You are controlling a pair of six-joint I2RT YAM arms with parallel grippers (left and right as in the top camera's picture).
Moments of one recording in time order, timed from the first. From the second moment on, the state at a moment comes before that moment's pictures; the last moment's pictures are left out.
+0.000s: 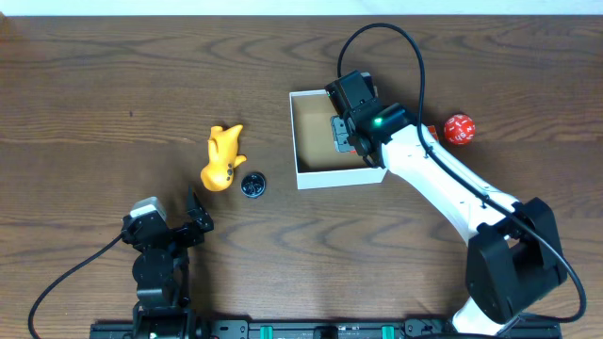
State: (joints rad) left arm 0.02 0.16 0.02 -0.11 -0.17 -0.28; right arm 0.55 1.82 1.39 -0.68 0.32 0.31
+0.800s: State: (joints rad) left arm 0.02 0.16 0.02 -0.11 -0.17 -0.28; right arm 0.55 1.86 1.39 -0.68 0.31 0.36
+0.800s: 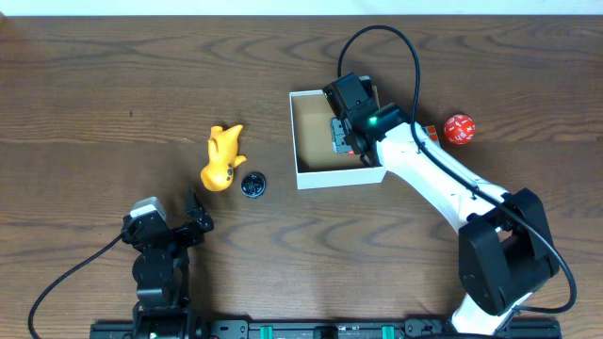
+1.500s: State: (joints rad) left arm 0.02 0.16 0.02 -0.11 -0.17 -0.28; right arm 0.55 1.86 1.39 -0.74 0.26 0.38
